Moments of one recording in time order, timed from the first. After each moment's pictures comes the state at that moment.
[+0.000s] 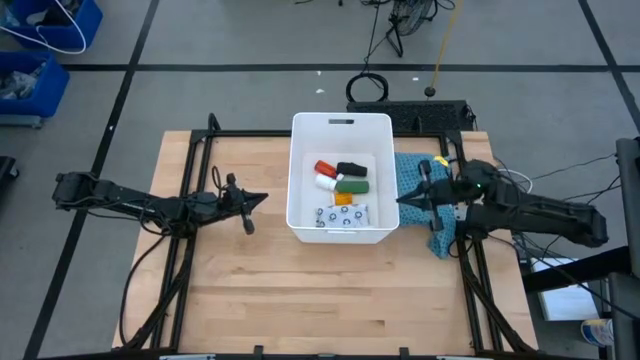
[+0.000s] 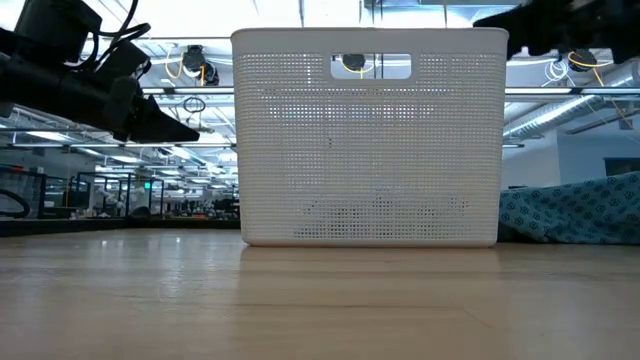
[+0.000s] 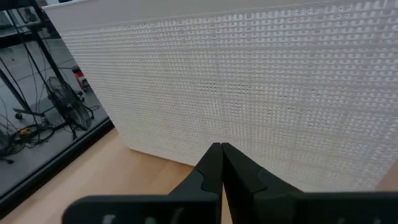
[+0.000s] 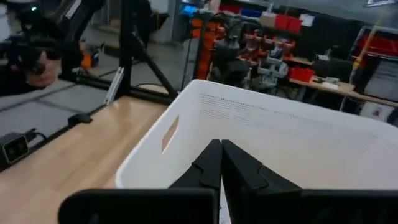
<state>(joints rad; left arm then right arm) -0.04 0.82 0.08 0.53 -0.45 0.02 -0.30 0.51 0.40 0.03 -0.45 -0.22</state>
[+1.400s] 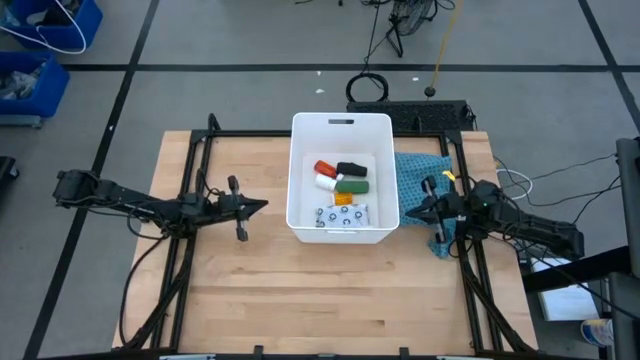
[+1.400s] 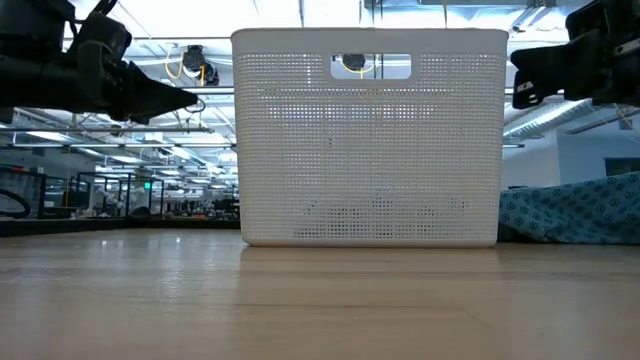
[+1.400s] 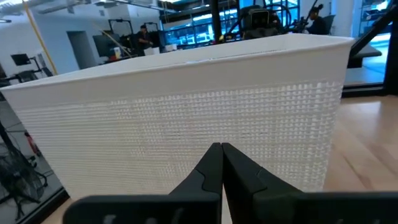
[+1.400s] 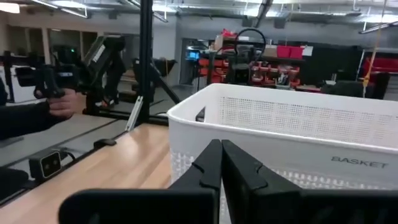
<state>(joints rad) -0.08 0.82 0.01 0.84 -0.29 0.15 -0.30 0.03 0.02 0.16 -0.50 -0.02</state>
